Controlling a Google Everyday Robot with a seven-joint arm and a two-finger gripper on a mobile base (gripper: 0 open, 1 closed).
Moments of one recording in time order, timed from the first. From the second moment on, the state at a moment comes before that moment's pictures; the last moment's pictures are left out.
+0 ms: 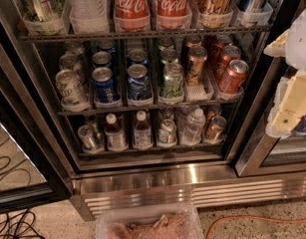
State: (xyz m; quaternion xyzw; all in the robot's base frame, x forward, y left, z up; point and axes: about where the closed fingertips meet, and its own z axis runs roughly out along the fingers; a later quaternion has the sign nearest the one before) arm 0.438 -0.217 0.976 -0.60 0.78 -0.03 0.16
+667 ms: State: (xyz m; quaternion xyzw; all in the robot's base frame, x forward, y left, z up) arm 0.438 -0.217 0.976 -0.60 0.78 -0.03 0.16
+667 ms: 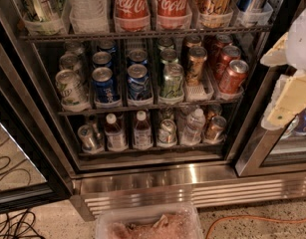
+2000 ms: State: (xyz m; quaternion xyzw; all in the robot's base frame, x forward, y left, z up) arm 0.438 -0.217 0.976 -0.60 0.78 -0.03 0.16
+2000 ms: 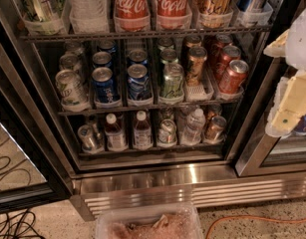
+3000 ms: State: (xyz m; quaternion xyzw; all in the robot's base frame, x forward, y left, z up) arm 0.440 -0.216 0.972 -0.61 0.77 0.01 0.20
